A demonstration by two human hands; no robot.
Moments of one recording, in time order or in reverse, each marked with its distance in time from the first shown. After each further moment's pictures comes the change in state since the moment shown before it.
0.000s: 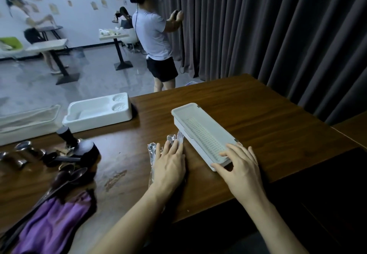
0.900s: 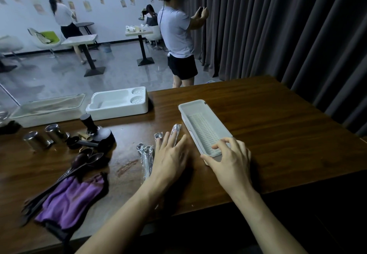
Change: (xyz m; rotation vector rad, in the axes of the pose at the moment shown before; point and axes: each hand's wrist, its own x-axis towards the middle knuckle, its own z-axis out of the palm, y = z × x) left_hand -0.015 -0.021 -0.026 -0.113 0.094 -0.001; right_hand 0.019 -0.034 0.026 0.003 0.006 -0.044
